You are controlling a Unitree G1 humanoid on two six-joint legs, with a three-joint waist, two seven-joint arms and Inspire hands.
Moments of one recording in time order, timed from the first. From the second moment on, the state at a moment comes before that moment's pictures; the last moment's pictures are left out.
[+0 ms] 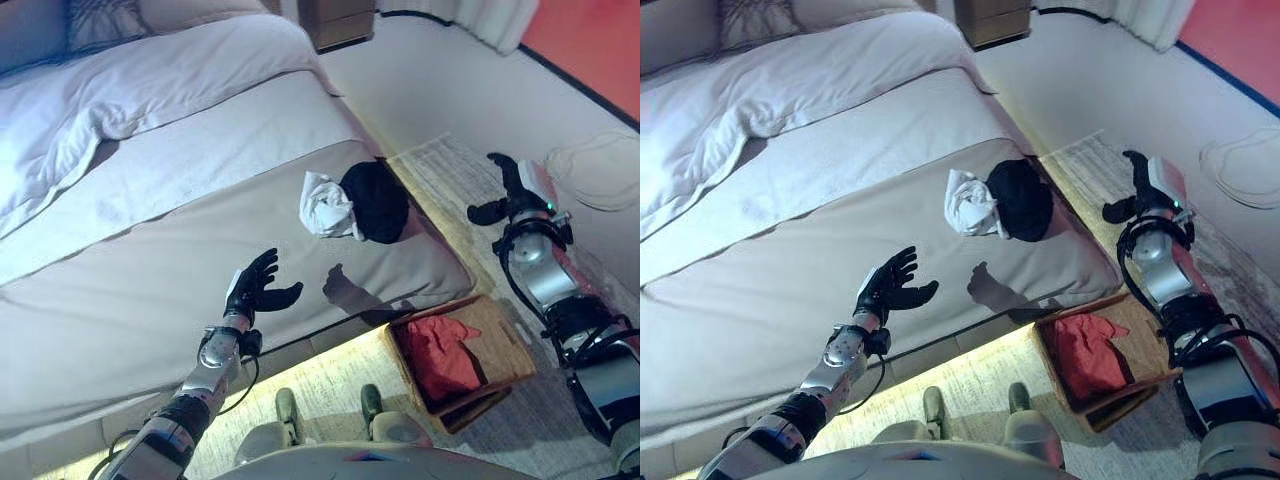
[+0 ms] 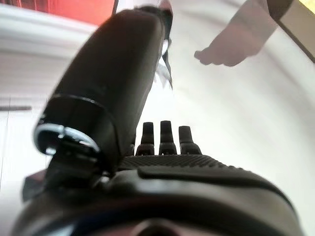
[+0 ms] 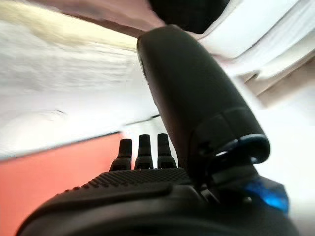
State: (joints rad) left arm -0.18 0.32 -0.44 0.71 -0.45 -0.36 0.11; right arm -0.66 -0.81 0.41 0.63 -0.20 0.14 -0.30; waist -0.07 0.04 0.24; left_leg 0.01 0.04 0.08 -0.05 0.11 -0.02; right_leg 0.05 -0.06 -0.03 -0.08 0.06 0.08
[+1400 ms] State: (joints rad) left arm -0.17 0.50 -0.45 0.32 -0.57 -0.42 0.11; right arm -1.32 -0.76 0.87 1.08 -0.42 0.36 -0.03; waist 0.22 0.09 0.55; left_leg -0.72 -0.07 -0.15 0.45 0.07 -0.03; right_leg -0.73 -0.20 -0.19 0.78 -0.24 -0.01
